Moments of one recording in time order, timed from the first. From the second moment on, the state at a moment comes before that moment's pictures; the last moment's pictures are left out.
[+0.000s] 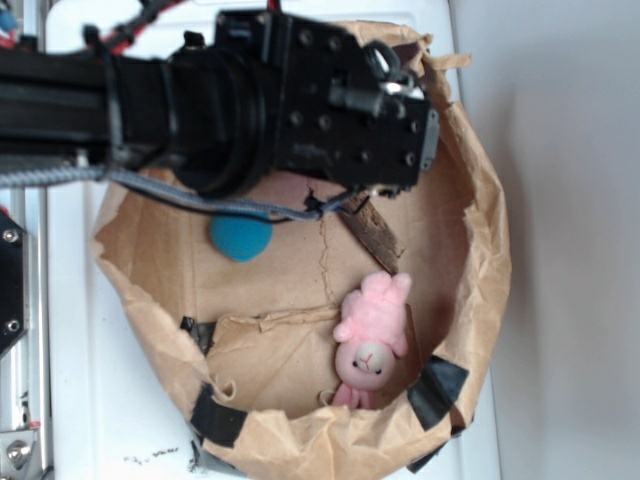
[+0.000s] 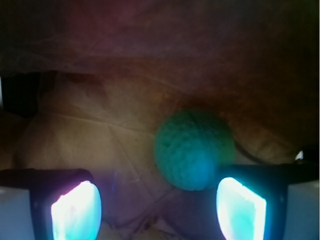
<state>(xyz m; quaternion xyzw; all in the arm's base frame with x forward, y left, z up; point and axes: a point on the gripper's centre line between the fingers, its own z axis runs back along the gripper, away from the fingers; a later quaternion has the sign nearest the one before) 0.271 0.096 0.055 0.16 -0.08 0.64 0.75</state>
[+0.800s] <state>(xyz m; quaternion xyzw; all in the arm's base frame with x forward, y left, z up) 0.264 0.117 0.041 0.17 -0.13 0.63 0.75</state>
